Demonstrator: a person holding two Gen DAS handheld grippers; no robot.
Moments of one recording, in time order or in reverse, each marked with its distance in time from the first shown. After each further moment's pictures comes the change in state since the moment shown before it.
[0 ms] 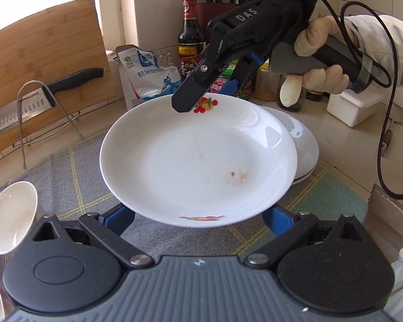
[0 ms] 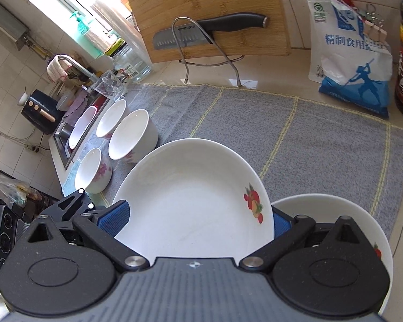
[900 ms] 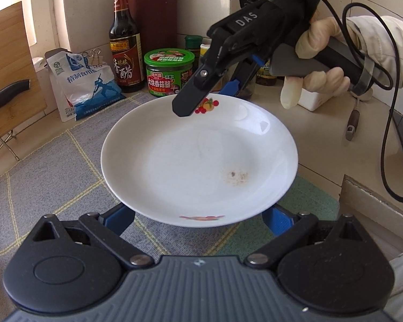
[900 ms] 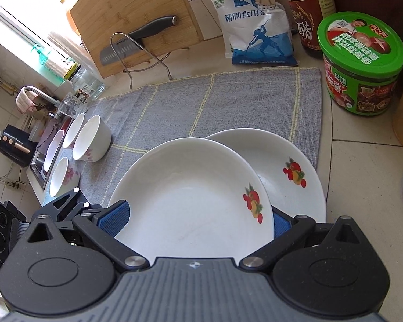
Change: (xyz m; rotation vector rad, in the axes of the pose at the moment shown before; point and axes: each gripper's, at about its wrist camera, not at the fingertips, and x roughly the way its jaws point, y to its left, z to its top) left arm 0.042 -0.047 0.019 0.117 0.038 -0.173; right arm -0.043 -0.056 -0.064 0.176 -0.072 -0.101
